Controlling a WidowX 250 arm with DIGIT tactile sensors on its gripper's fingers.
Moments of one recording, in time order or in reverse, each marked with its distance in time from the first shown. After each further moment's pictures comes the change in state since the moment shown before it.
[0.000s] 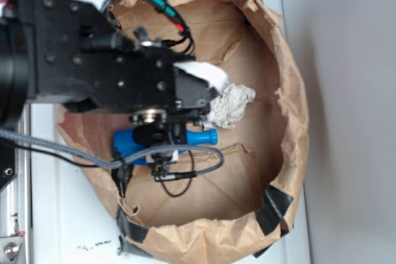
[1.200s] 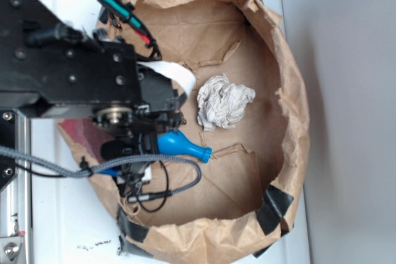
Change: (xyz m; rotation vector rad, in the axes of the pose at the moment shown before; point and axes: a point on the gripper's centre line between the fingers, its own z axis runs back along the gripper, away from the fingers) arm -0.022 -0.013 0.013 -0.076 0.048 0.039
